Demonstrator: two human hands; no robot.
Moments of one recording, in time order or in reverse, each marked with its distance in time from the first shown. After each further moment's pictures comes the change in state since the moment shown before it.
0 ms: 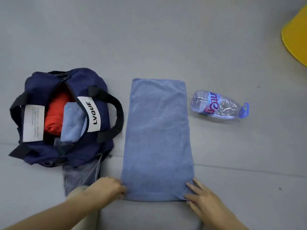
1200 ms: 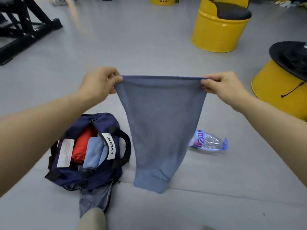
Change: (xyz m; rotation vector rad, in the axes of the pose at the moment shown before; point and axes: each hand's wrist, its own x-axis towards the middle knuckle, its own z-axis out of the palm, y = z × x) left_hand -0.076 -0.013 -0.430 -0.434 1.028 -0.445; right_hand 0.014 -0.087 -0.471 0.729 0.803 0.020
